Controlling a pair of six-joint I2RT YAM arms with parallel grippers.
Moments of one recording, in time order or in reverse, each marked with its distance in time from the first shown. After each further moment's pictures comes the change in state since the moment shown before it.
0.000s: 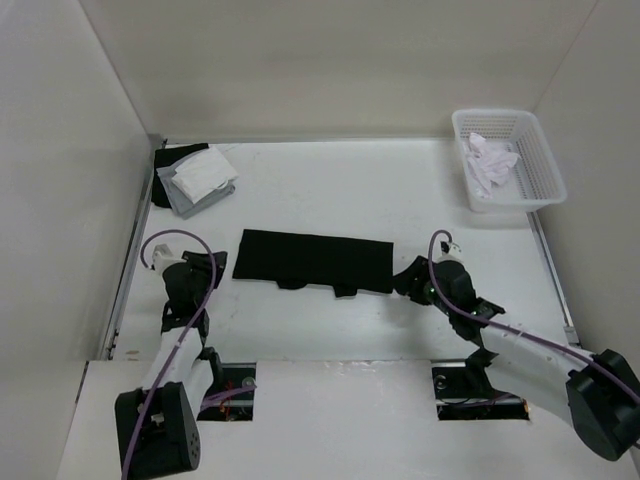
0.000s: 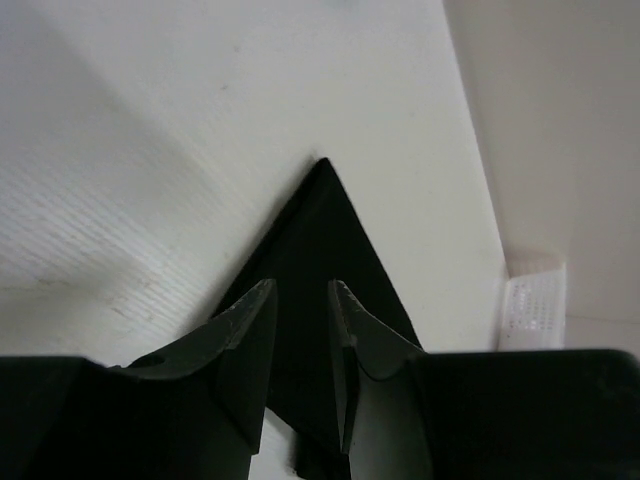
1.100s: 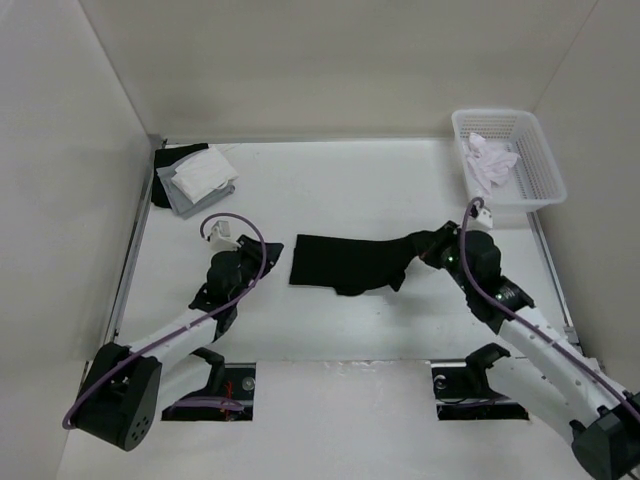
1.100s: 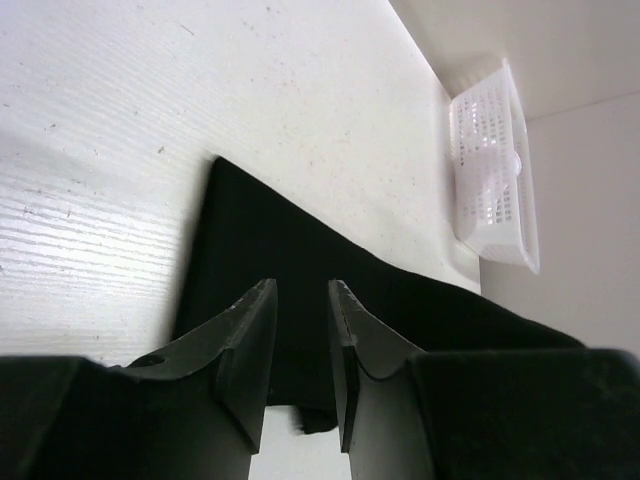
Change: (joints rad) left arm -0.576 0.161 0.106 0.190 -0.174 0.011; right arm -0.107 -0.127 0.316 -0.234 0.069 -0.104
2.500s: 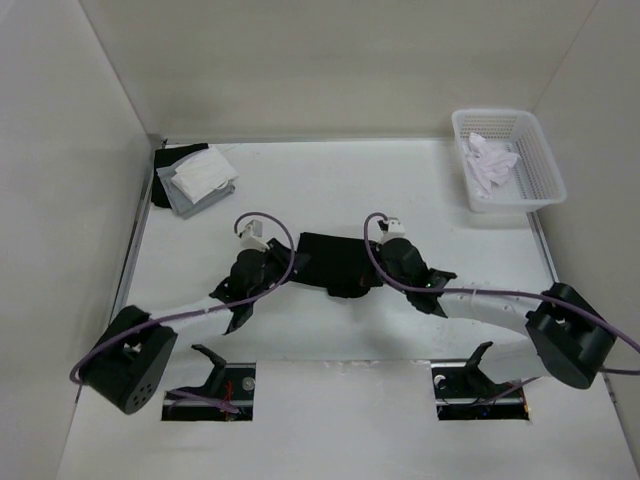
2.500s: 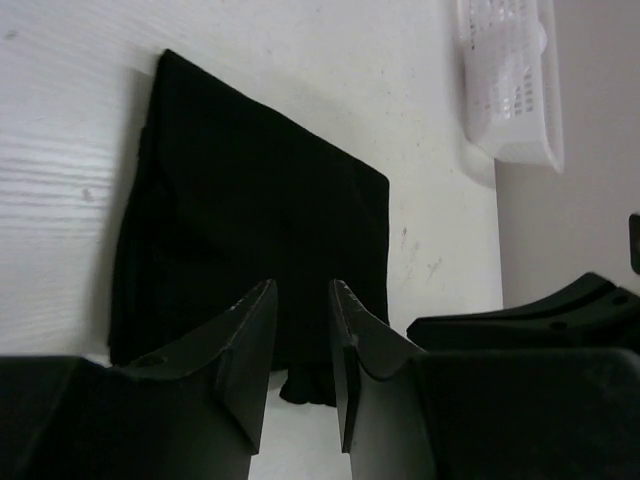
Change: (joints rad) left arm -0.170 0.181 0.054 0.057 0.029 0.024; right arm 0.360 0.556 0.046 0.316 -0.044 -0.060
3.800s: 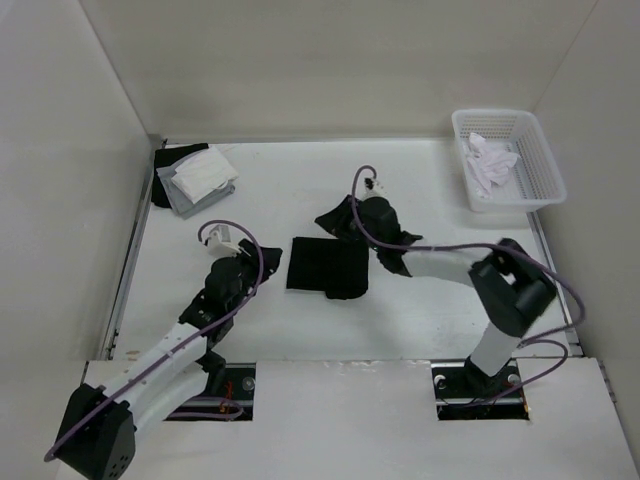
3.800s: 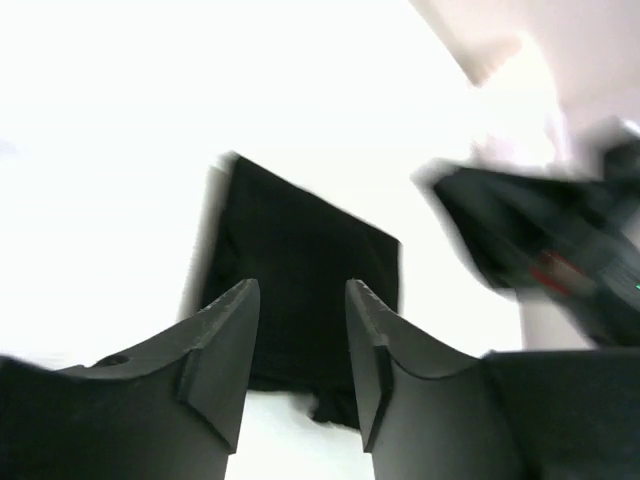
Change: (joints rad) left arm 0.061 -0.434 -0.021 -0.371 -0.180 0.050; right arm -0.105 0.404 0.371 0.258 -0.090 0.256
